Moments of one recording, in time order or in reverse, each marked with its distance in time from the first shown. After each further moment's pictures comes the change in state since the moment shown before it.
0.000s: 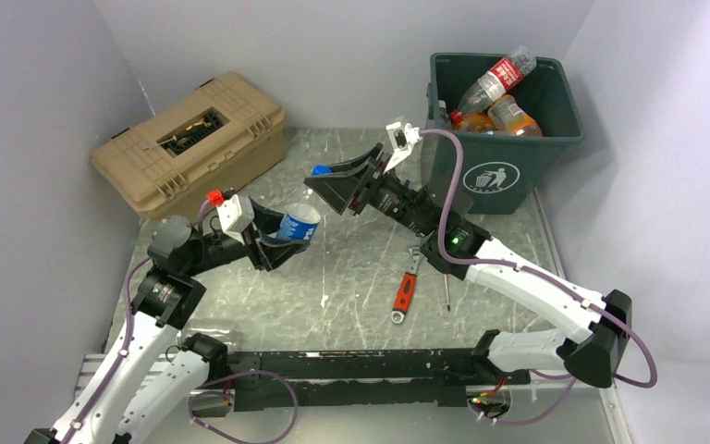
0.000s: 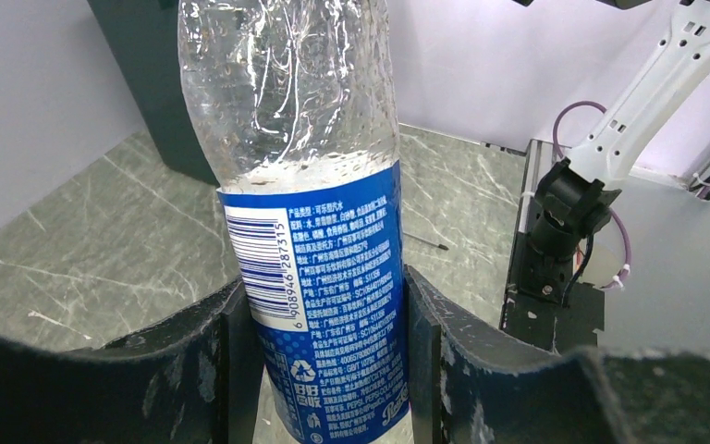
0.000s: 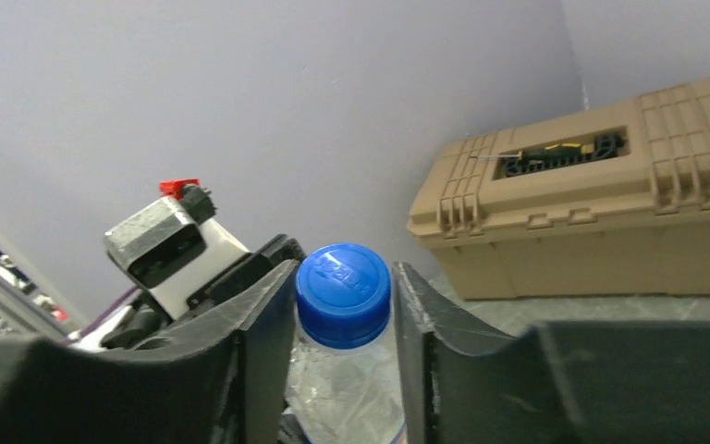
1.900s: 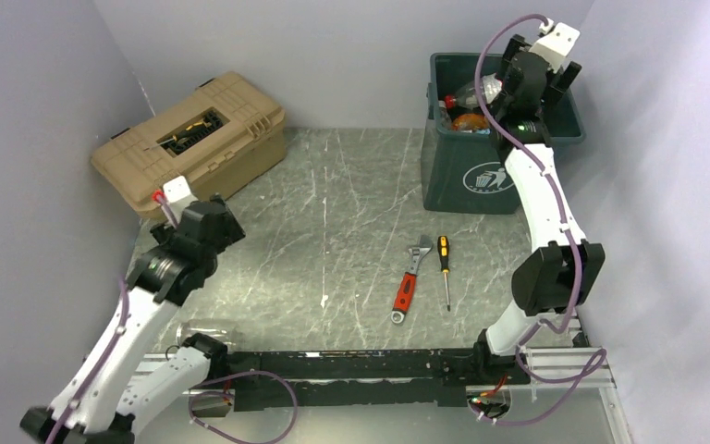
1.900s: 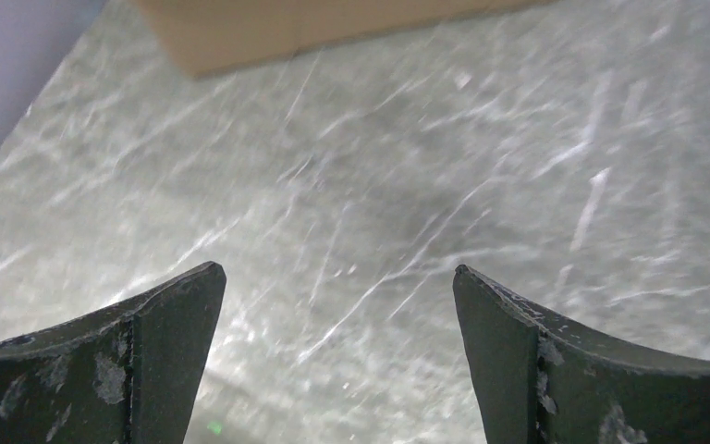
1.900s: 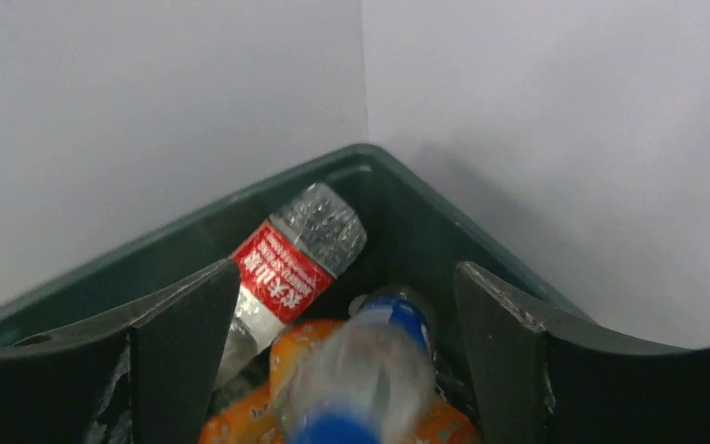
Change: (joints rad) left arm -0.005 0.124 0.211 -0.834 -1.425 -0.555; right arm -0.842 0.435 0.594 -0.358 0.910 -0.533
